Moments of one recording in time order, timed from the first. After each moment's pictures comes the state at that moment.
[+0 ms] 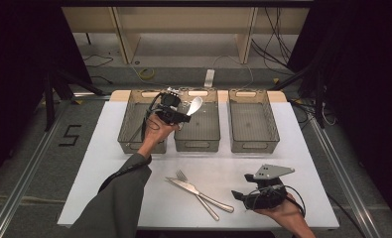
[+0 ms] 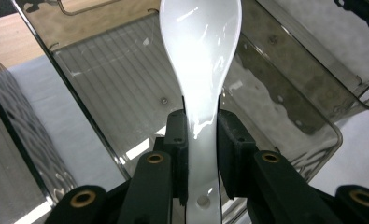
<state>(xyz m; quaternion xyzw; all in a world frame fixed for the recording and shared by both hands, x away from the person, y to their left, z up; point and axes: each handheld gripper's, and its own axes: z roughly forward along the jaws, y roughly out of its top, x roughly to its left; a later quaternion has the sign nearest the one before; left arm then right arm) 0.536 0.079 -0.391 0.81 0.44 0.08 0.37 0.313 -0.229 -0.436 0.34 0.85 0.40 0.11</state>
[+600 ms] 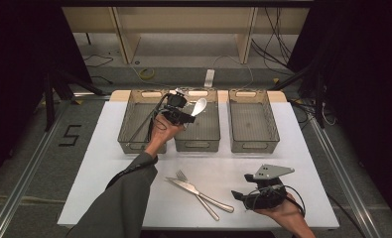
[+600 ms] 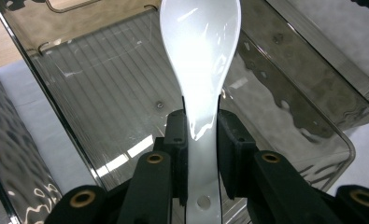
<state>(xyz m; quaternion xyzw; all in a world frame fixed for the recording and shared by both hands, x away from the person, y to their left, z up) 0.542 0.060 -0.397 0.82 0.44 0.09 0.35 0.313 -0.229 -0.436 0.34 0.85 0.40 0.11</state>
